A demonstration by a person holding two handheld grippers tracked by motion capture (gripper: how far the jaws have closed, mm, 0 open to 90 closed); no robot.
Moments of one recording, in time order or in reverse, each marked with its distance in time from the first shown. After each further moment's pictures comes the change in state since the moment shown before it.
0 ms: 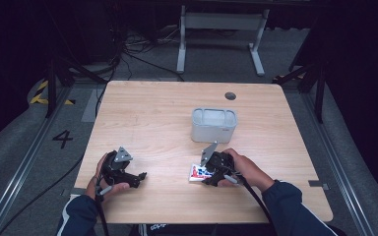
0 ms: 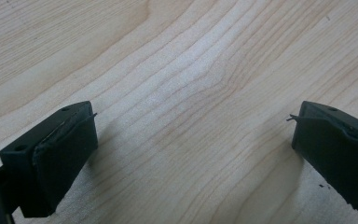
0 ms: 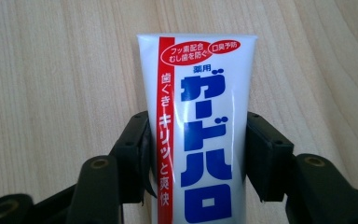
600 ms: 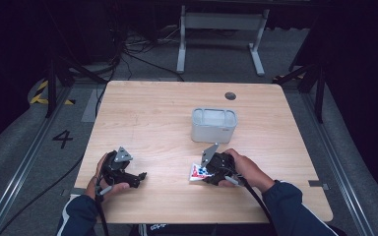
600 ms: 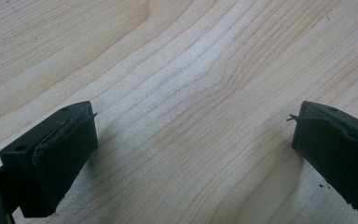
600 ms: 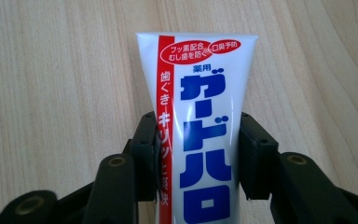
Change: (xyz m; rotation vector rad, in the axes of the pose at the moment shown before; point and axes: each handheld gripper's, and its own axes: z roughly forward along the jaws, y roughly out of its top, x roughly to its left) left arm 0.000 0.000 0.000 0.000 0.000 0.000; right arm 0.005 0.000 -0.004 -0.007 -0.038 -0.029
